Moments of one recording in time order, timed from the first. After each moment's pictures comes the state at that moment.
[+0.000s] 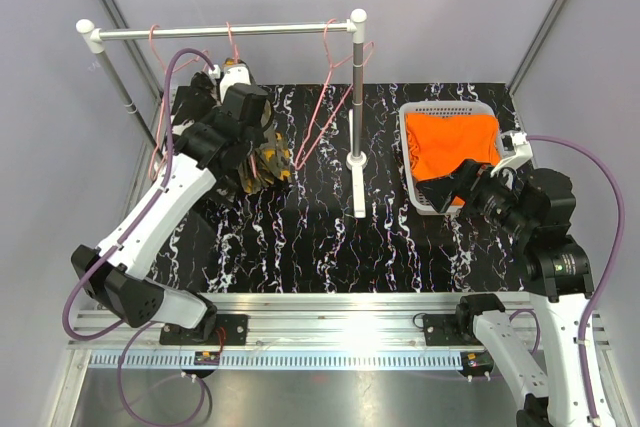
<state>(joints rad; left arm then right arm) -0.54 1.41 1.54 -0.82 -0.55 -0.48 0.10 0.65 1.05 -0.67 -0.47 0.47</state>
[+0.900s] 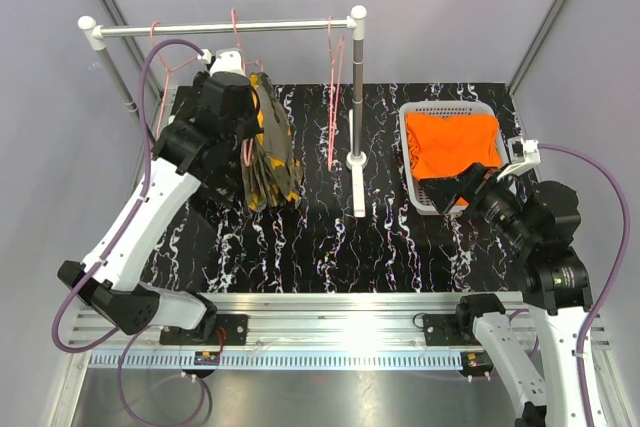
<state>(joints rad) -0.53 1.36 1.65 -0.82 -0.45 -0.41 0.10 0.57 0.99 -0.56 -0.45 0.54</state>
